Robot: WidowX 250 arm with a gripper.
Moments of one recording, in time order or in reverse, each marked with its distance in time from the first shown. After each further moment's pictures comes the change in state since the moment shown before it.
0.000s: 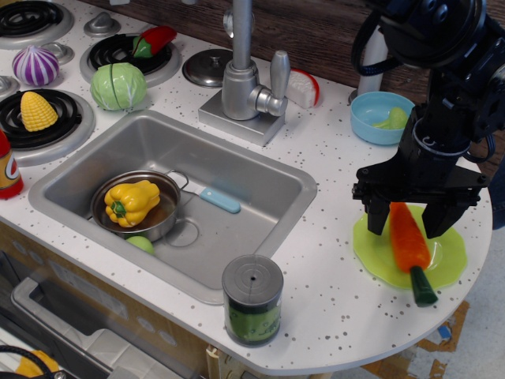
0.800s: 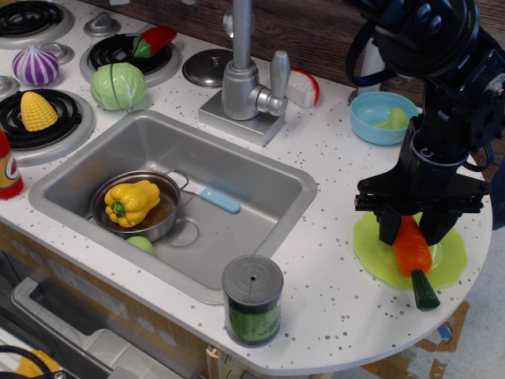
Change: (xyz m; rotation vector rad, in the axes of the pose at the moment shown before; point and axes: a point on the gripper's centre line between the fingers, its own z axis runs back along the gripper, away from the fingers) arm -0.005 -0.002 -0.005 -0.038 0.016 0.009
